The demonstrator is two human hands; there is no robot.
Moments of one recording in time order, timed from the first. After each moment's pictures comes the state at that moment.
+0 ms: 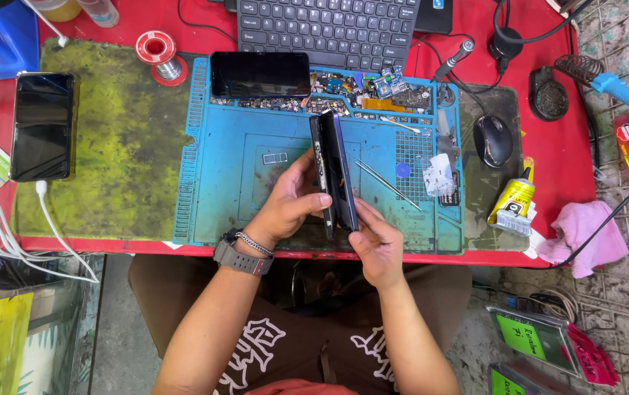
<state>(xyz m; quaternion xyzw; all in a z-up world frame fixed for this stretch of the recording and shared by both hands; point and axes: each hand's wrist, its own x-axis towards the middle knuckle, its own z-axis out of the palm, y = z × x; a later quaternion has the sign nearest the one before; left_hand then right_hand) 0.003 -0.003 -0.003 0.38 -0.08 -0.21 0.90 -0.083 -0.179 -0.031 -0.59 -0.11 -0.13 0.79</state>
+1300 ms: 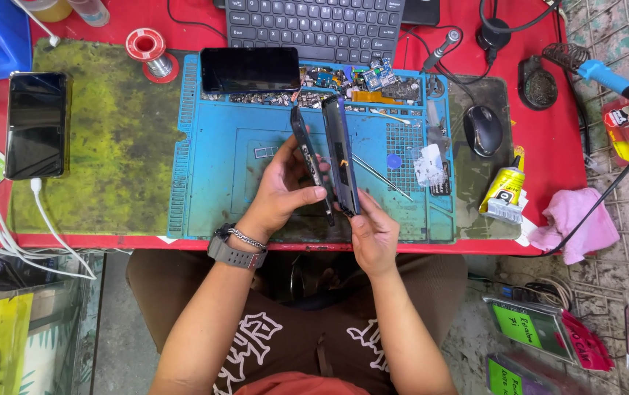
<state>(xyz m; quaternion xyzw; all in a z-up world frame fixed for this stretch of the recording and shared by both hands) 0.004 -0.003 -0.014 0.45 -0.11 -0.11 0.88 -0.078 -0.173 -0.042 -0.54 -0.09 -0.19 0.82</state>
